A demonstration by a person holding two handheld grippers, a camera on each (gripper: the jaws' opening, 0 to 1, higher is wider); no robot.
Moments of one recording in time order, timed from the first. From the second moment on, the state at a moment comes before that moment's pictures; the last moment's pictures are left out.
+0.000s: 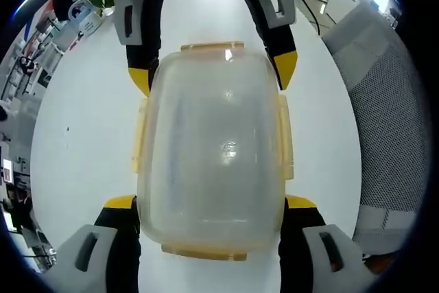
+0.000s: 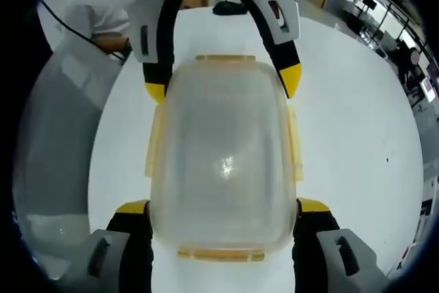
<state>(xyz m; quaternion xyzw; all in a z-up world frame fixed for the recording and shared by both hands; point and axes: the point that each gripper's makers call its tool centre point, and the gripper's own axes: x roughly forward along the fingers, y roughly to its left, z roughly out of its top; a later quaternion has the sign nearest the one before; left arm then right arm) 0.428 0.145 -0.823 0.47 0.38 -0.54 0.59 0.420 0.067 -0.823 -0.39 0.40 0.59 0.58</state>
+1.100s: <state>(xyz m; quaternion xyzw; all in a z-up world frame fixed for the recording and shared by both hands) 0.451 0.143 -0.824 0.46 0.38 -0.53 0.60 0.443 0.065 -0.824 -0.40 0.40 0.59 0.57</state>
